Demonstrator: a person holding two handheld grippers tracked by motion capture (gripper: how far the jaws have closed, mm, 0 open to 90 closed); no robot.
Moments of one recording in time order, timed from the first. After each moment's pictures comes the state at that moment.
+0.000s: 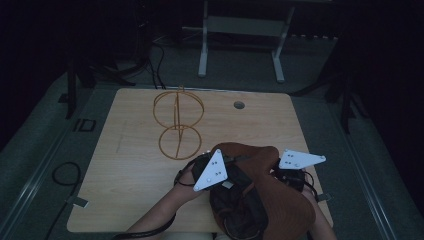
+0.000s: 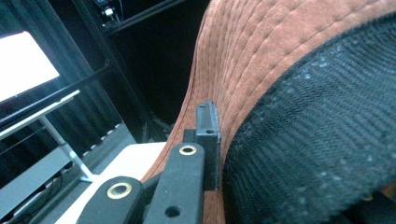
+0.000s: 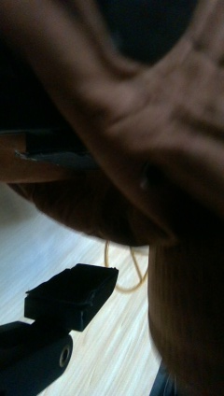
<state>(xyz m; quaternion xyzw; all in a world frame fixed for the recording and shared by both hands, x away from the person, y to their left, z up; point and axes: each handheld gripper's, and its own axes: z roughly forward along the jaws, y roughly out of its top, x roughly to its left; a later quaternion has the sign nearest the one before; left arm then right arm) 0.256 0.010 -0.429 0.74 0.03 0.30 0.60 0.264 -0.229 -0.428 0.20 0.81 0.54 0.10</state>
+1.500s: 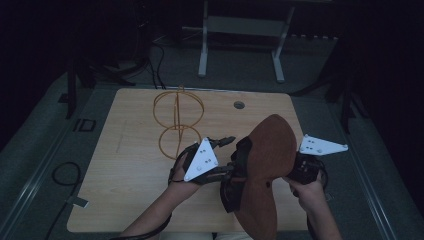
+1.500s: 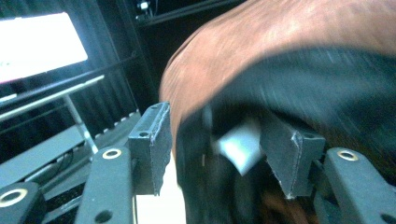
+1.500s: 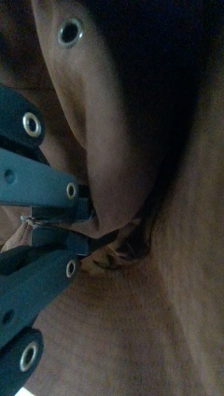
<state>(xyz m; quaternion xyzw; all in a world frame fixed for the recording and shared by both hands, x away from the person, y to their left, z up) 0.256 0.033 -0.411 0.73 0.12 0.29 0.61 0.277 -0.253 -0.395 0.22 0.76 0.60 0.10</state>
